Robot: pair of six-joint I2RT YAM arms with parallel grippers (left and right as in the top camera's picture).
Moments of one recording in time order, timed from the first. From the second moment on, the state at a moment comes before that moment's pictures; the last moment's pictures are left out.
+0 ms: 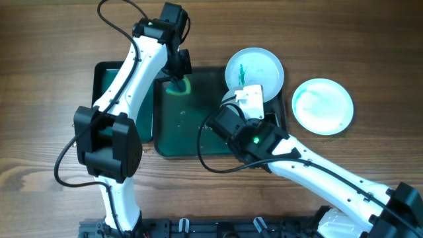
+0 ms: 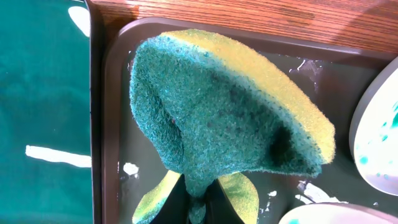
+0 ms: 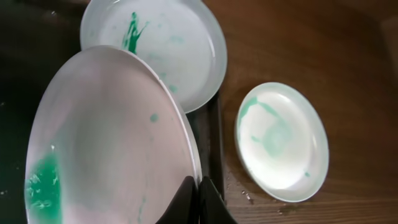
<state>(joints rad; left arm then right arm) -0.30 2.06 1.84 -1.18 -0.03 -0.46 0.88 1.48 1.07 -0.85 0.80 0.58</state>
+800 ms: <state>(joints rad) -0.30 2.06 1.84 -1.19 -0.03 -0.46 0.63 1.77 1.07 -0.59 0.03 0.66</state>
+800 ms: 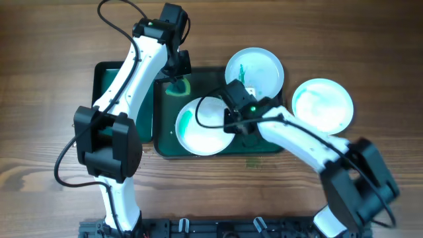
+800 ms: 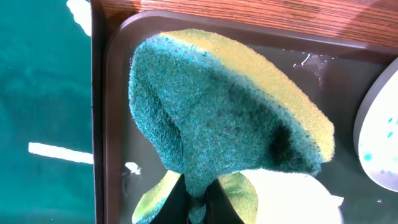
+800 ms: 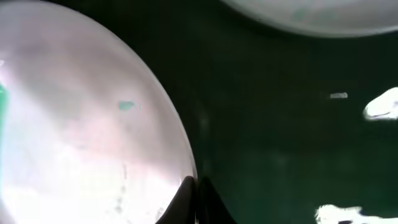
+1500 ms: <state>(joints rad) -0.30 2.06 1.84 -1.19 -0.03 -0.46 0.53 1.90 1.10 -0.54 -0.35 0.76</state>
